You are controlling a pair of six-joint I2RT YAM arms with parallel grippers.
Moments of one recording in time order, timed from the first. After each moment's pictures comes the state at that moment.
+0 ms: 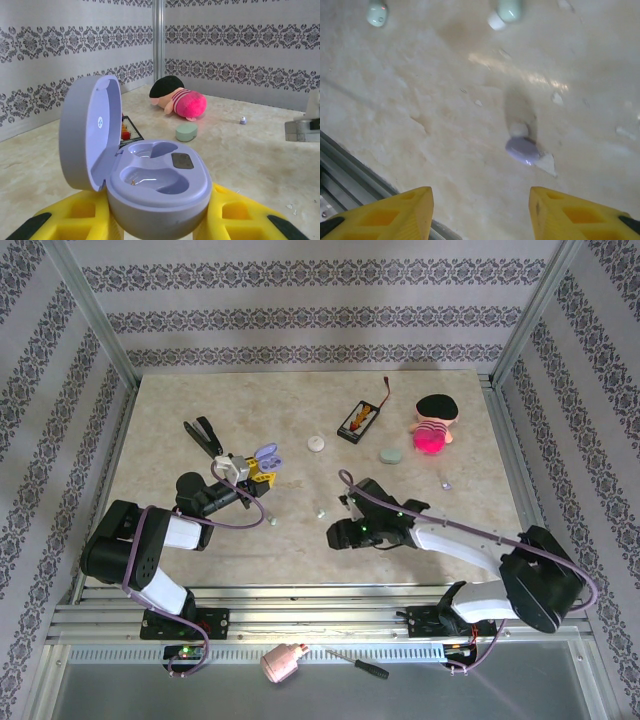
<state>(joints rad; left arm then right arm) -0.14 1.57 0.34 1.29 0.79 0.00 0.77 1.31 0.65 -0.37 -0.31 0.68</state>
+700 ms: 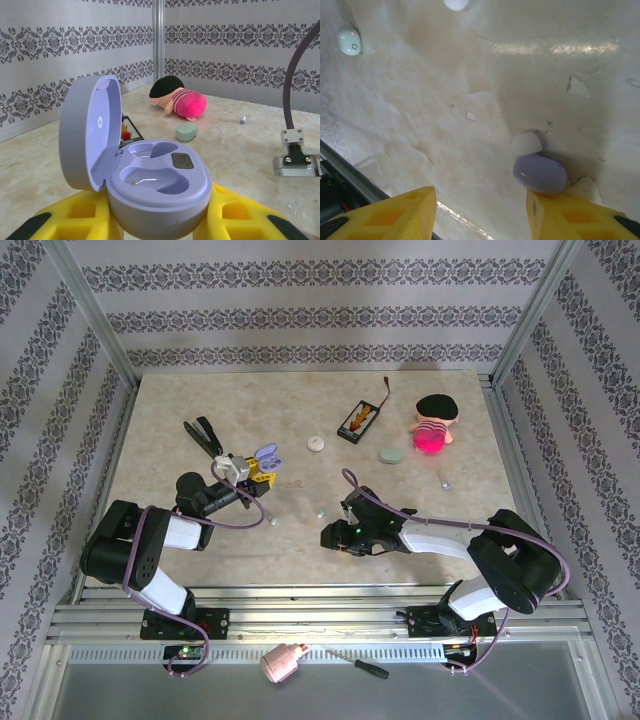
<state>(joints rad) -0.14 1.57 0.34 1.29 0.79 0.00 0.76 1.47 0.58 -0.09 -0.40 0.95</state>
